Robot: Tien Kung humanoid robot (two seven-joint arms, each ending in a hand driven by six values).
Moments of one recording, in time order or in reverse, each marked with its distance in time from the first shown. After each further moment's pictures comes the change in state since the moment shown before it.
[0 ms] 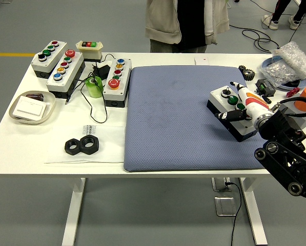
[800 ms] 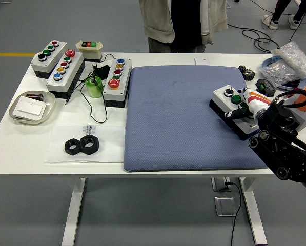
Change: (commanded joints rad) left arm -0.001 -0.001 -0.006 -0.001 0.010 0.008 -0.002; right arm 0.095 0.042 -0.046 -0.197 -0.071 0.100 -0.047
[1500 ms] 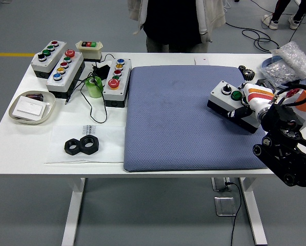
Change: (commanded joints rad) left arm 0.003 0.000 -0.010 0.000 0.012 0.003 -0.001; right arm 0.003 -0.094 -0.146 0.086 -0.052 -0.117 0.094
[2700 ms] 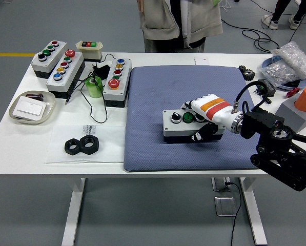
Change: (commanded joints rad) left arm -0.009 0.001 0.006 0.000 -0.008 0.001 -0.003; right arm 0.141 -0.083 -0.379 0.117 0.103 0.050 0.439
